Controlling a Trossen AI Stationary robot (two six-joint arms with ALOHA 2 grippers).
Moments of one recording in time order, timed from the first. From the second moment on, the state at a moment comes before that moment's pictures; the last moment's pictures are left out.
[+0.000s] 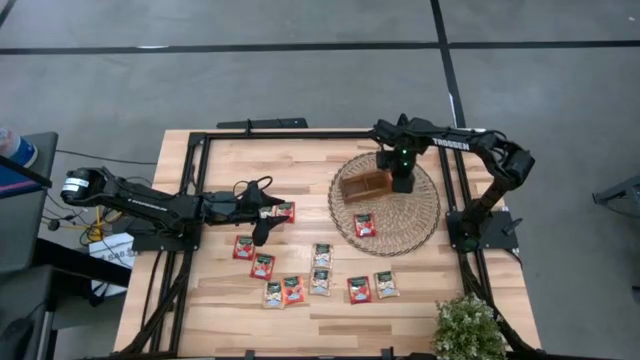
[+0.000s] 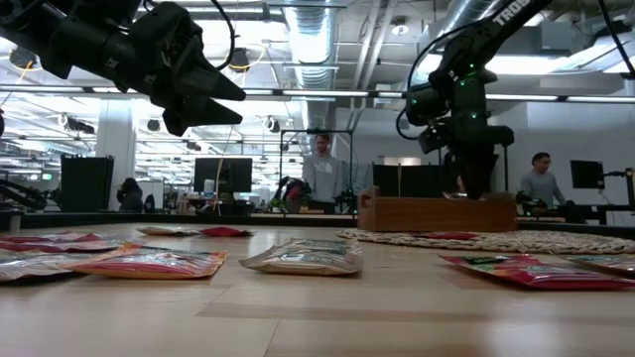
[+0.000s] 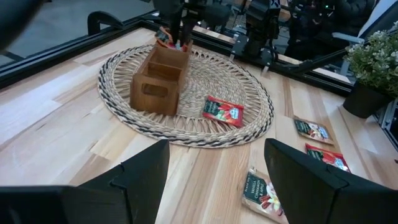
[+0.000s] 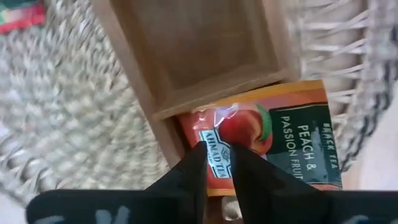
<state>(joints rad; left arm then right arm) -0.06 1.06 0.34 0.46 -0.26 -0.33 -0.66 1.66 1.11 -1.03 -0.06 -0.60</state>
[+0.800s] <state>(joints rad) -0.06 1.06 0.34 0.45 -0.26 -0.33 -0.62 1.57 1.03 -1.07 0.00 -0.55</state>
